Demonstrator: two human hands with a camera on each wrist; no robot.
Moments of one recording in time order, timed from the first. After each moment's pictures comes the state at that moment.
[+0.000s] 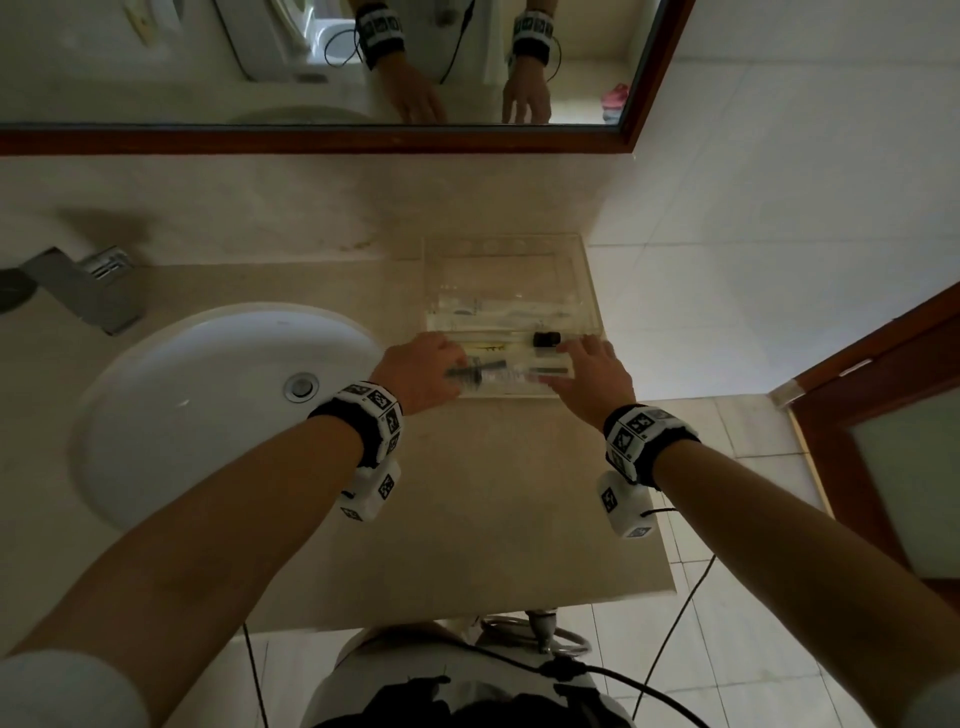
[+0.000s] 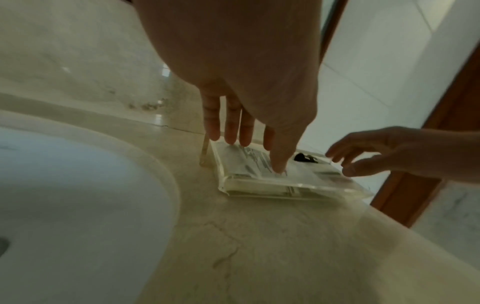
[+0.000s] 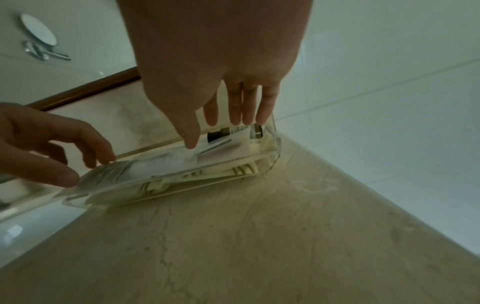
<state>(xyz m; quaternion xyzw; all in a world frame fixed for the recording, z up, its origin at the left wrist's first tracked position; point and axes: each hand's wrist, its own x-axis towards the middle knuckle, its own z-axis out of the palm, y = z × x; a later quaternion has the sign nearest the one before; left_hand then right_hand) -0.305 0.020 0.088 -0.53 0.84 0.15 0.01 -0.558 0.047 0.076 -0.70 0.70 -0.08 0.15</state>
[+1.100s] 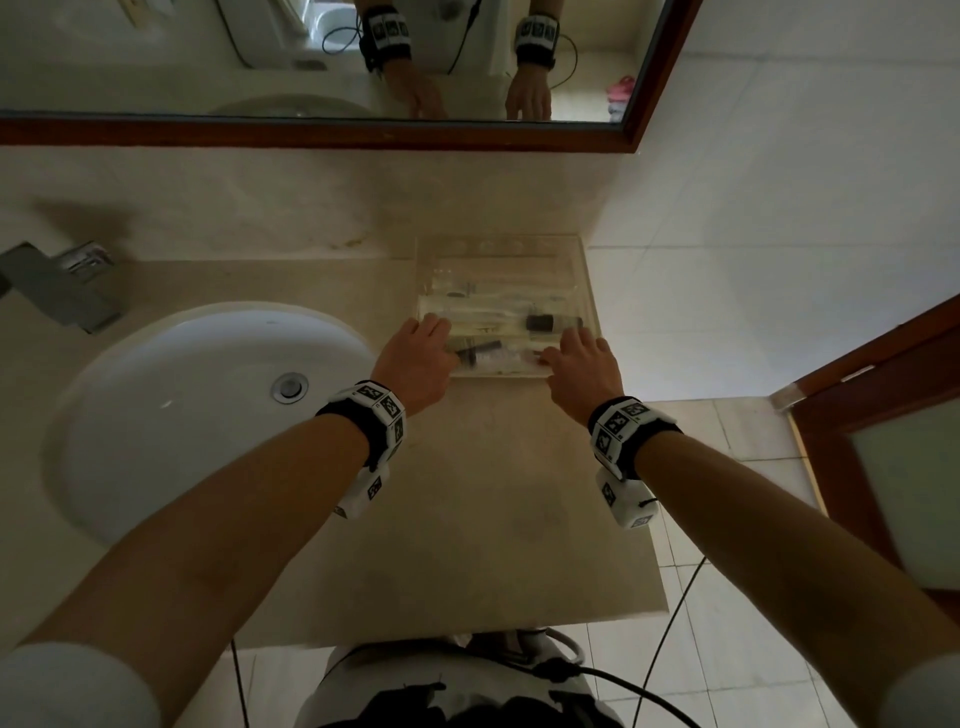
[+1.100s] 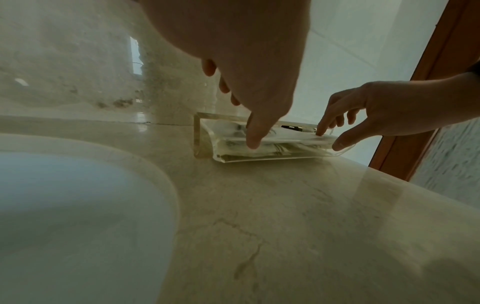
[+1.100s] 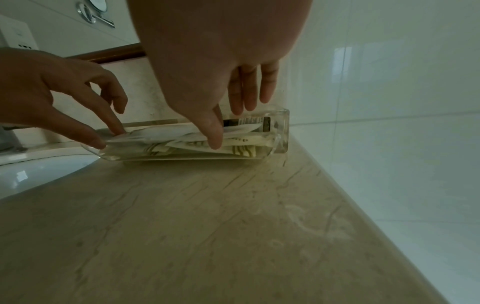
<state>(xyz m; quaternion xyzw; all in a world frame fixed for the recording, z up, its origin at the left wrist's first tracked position) -0.318 0.003 0.076 -0.45 0.88 -0.14 0.06 -0.555 0.021 0.072 -0.78 0.62 0.07 -0.02</state>
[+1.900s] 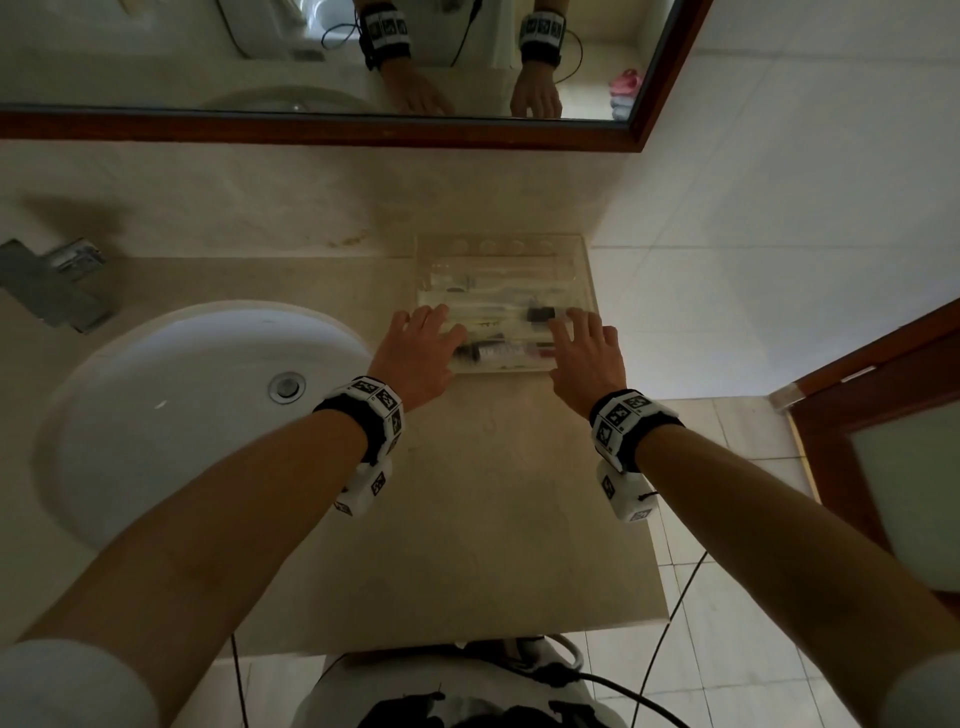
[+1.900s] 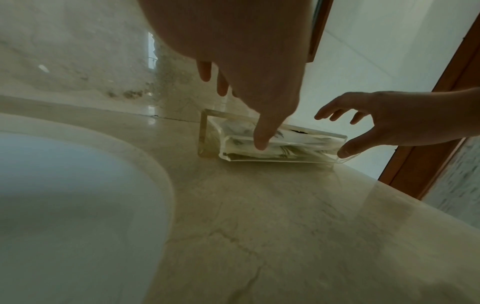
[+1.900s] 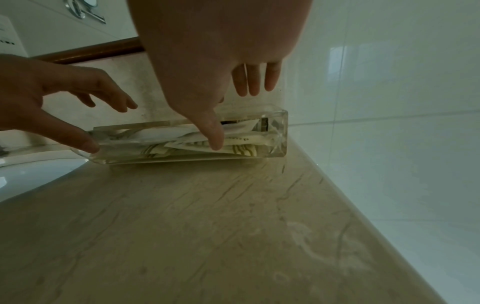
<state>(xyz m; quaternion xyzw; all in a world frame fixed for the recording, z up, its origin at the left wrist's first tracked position) -0.317 -0.009 0.068 -0.52 0.85 -0.06 0.02 -0.555 0.003 0.074 -0.76 0.65 0.04 -0.02</state>
